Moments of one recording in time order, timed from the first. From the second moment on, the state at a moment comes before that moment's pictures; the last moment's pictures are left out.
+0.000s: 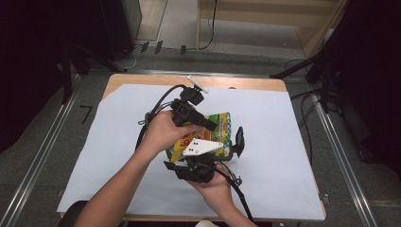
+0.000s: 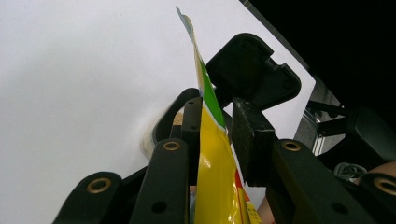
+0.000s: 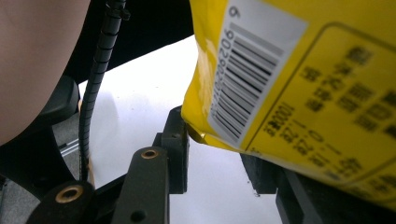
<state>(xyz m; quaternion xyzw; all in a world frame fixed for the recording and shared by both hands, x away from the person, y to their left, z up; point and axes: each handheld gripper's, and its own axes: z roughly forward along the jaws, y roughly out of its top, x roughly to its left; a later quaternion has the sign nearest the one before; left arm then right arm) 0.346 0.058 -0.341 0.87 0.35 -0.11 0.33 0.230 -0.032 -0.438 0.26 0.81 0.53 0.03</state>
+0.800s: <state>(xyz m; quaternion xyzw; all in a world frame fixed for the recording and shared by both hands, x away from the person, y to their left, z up) 0.346 0.064 -0.340 0.87 0.36 -0.10 0.33 0.232 -0.027 -0.438 0.25 0.81 0.53 0.01</state>
